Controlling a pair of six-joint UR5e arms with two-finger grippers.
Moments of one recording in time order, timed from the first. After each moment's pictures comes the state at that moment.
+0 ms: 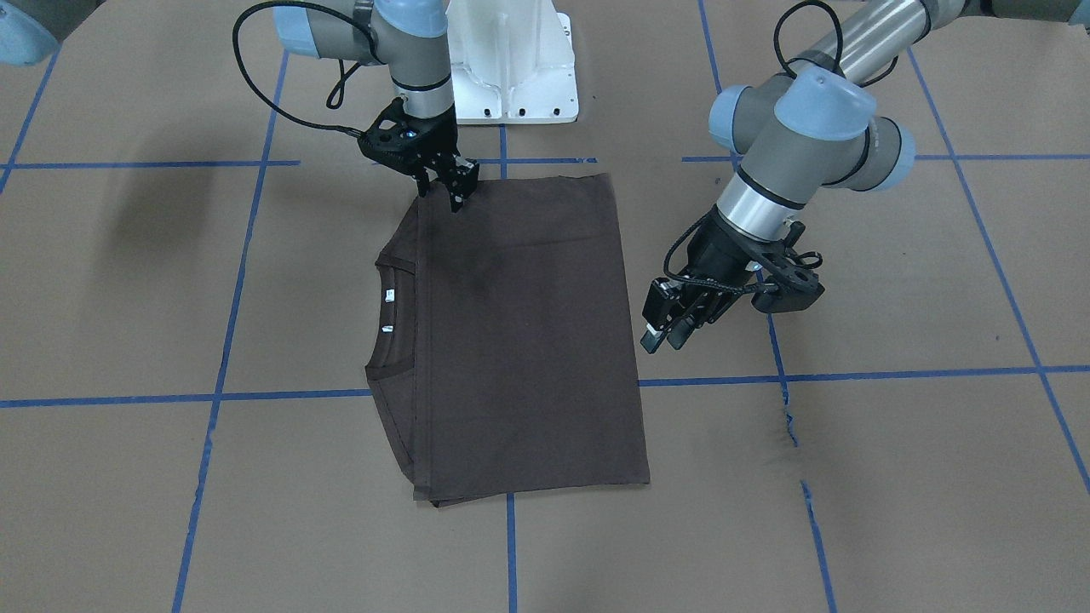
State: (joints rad) left arm -0.77 -2.07 -1.60 -2.27 -1.86 -1.59; right arm 0.25 -1.08 1.86 -1.58 1.57 1.99
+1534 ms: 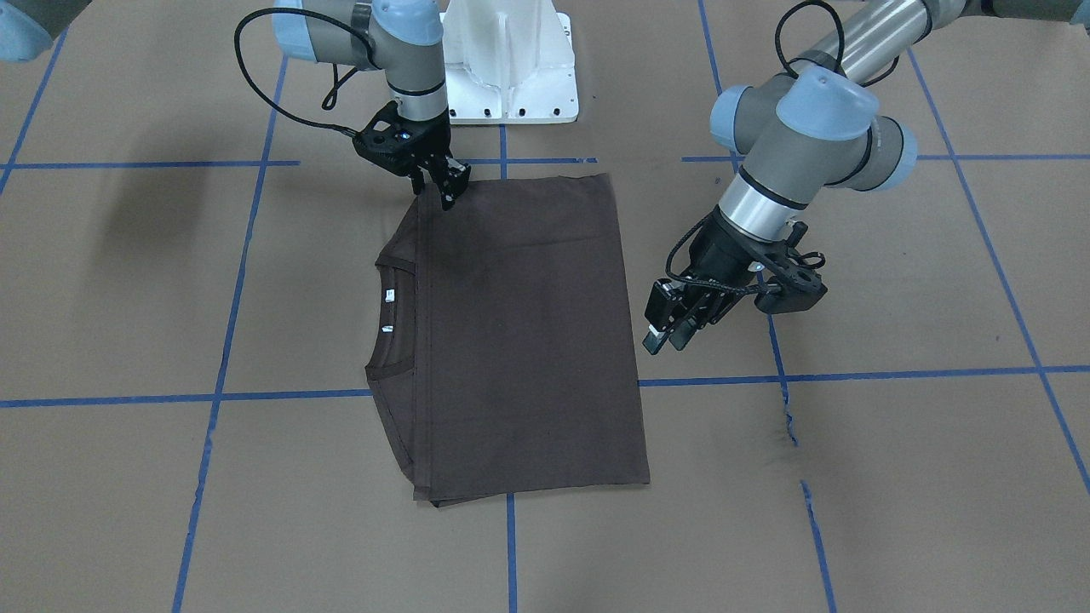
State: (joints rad) left arm -0.78 -2.07 -1.60 -2.27 -1.86 -1.59; right arm 0.23 -1.10 1.85 -1.57 1.58 2.03
